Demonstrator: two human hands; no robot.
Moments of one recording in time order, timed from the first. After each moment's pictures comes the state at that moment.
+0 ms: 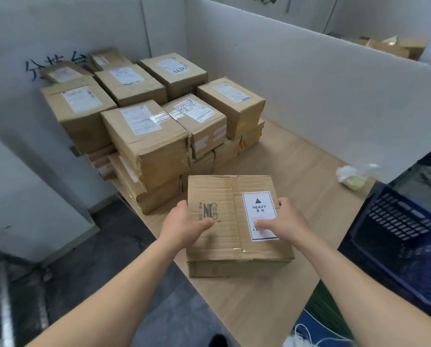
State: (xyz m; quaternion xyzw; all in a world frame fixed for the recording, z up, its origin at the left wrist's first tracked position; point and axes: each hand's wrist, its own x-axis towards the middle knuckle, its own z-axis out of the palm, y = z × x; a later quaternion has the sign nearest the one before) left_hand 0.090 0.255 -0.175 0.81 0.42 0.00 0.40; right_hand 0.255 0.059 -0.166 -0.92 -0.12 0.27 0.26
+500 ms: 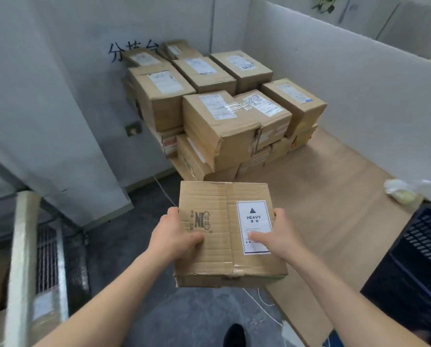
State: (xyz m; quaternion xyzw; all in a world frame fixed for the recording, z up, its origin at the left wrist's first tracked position) left_hand -0.097 0.322 -0.189 0.78 0.48 0.02 0.39; right_hand 0.088 0.143 -0.169 -0.90 -0.20 0.27 0.26
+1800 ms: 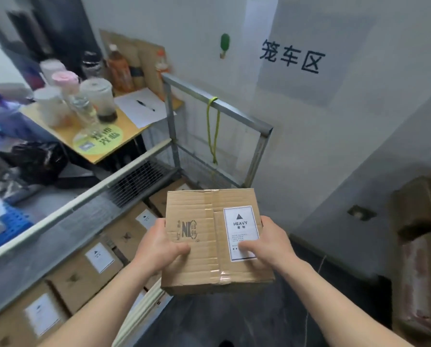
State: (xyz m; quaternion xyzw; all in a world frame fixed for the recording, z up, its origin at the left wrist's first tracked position) left_hand -0.437 0.500 -0.191 0.36 0.83 0.22 0.35; right_hand -0.205 0.611 -0.183 -0.61 -0.69 0.40 0.03
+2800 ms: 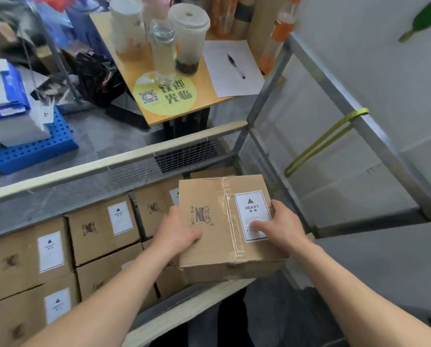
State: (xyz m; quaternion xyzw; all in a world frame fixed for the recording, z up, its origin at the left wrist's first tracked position) left_hand -0.590 0.580 -0.317 0.13 0.86 0.29 0.40; right_hand -0.436 0.775 -0.277 -0.50 -0.79 0.33 -0.13
